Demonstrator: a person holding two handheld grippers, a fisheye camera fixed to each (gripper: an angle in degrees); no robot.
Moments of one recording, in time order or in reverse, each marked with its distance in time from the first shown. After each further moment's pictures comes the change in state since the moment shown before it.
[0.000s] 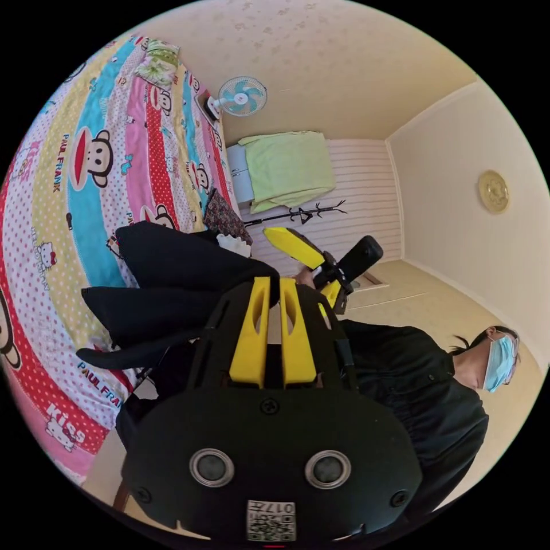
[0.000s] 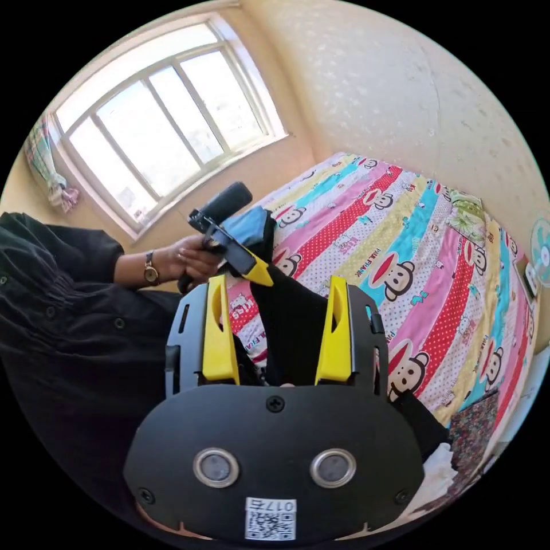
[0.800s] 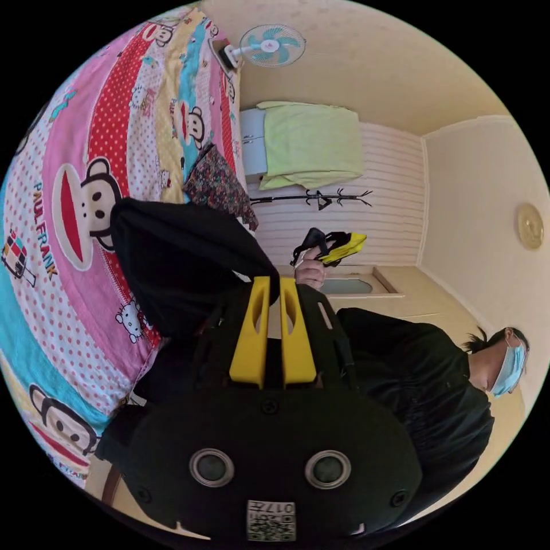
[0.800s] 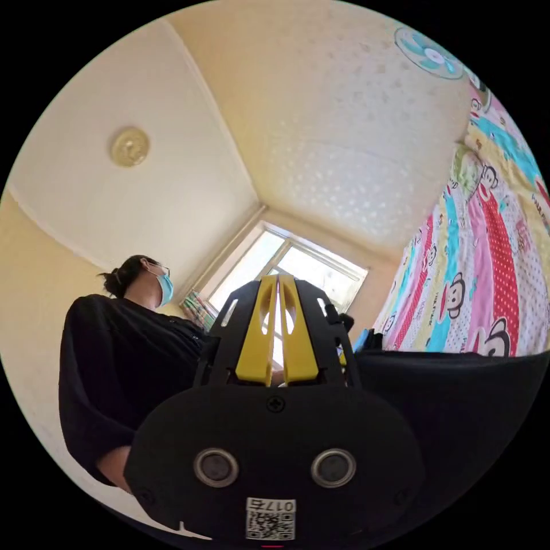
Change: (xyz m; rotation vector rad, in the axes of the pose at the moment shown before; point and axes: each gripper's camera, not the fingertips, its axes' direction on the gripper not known) left arm -0.055 -0.138 0.350 -0.124 -0.007 -0.025; right arm 0.342 0.323 -0.213 0.964 -0.948 0.373
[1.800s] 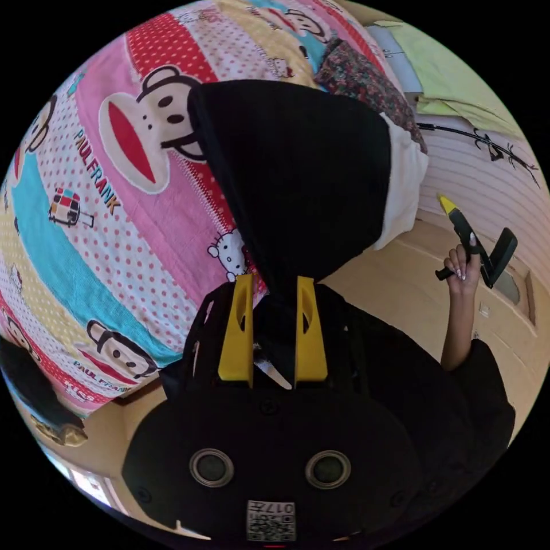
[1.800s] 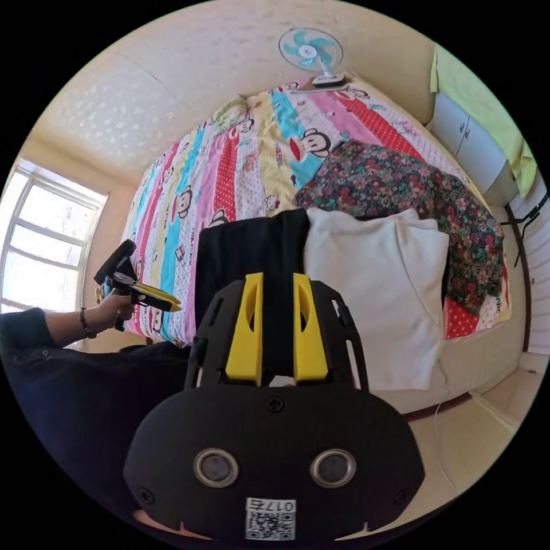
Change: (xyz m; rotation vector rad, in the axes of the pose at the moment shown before) left arm -0.054 -0.062 0.216 -0.411 -0.762 -0.392; right arm 0.097 0.205 -0.011 -0.414 1.421 0.331
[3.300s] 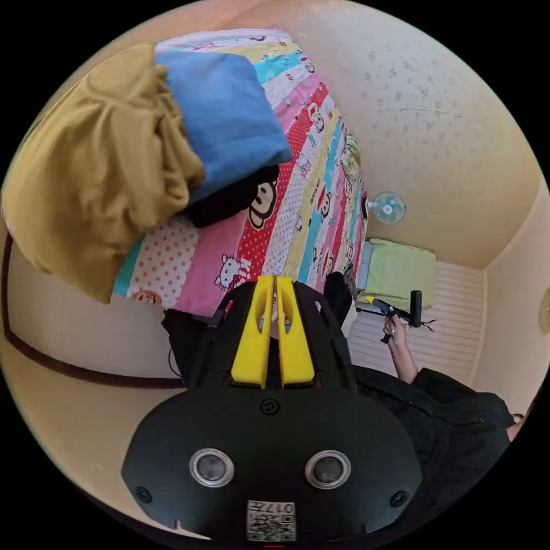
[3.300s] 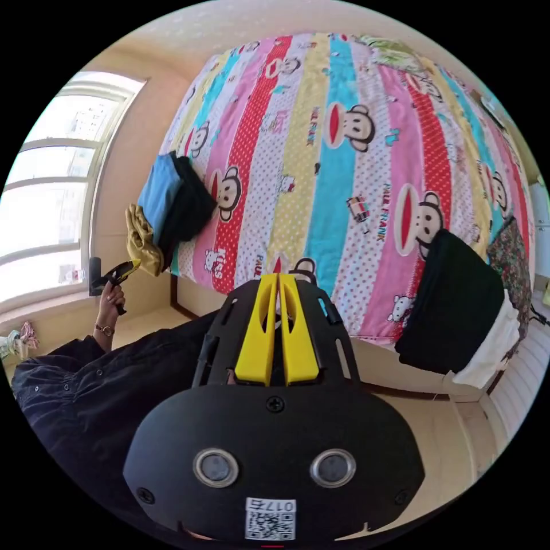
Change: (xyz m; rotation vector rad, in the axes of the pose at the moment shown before) left arm -0.513 0.612 -0.507 0.807 0.390 -0.319; right arm -0.537 -0.028 0.280 -0.302 0.056 -0.270
